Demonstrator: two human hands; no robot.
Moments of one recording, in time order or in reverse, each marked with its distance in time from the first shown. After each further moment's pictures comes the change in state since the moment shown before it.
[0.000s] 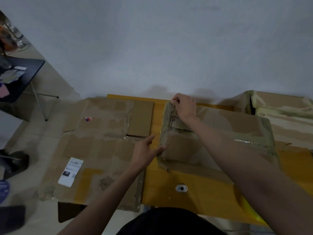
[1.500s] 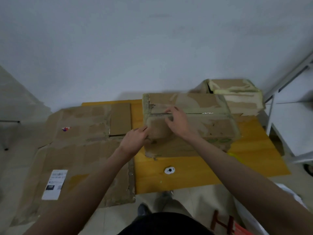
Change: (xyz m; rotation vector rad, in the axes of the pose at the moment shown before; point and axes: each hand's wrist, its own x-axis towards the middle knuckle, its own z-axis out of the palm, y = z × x) left_hand -0.015 -0.002 -0.005 0.830 -0.059 0.824; right_hand -0.166 0.010 -0.047 0.055 0.040 0.065
